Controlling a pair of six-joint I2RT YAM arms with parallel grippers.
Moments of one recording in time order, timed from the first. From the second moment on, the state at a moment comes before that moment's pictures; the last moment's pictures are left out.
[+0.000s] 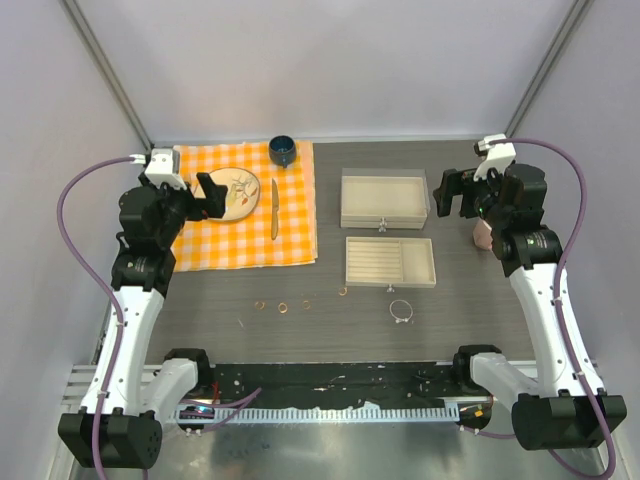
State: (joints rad) left arm -0.02 0.91 0.94 -0.17 0.19 -0.14; right arm 0.02 1.00 1.10 -0.44 -0.18 -0.07
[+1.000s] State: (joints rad) left arm -0.02 0.90 0.92 -0.26 0.34 -0.05; right arm 0.02 1.03 1.16 -0.76 -0.40 -0.40
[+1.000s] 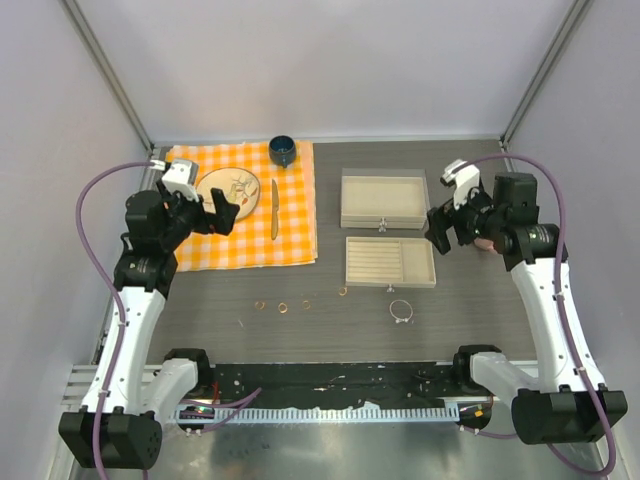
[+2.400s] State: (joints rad) left arm -0.07 0.93 0.82 -0.35 0.30 0.10; right arm 0.69 1.26 0.72 -0.67 -0.17 -0.47
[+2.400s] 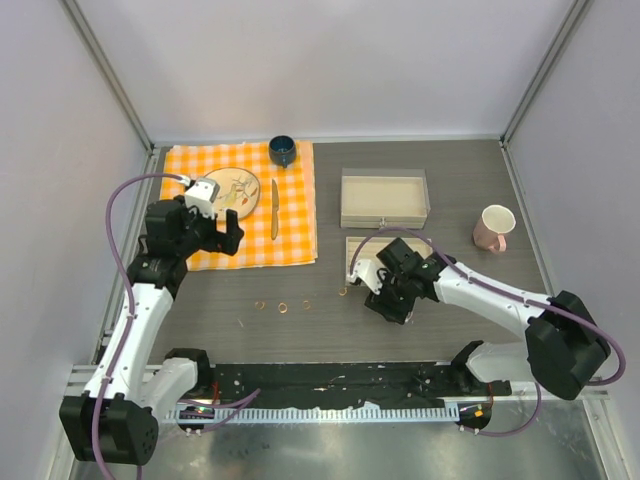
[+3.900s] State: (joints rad) left arm -0.07 0.96 0.79 -0.33 0.28 0.14; right arm 0.73 1.20 0.80 -0.86 -0.08 -0.55
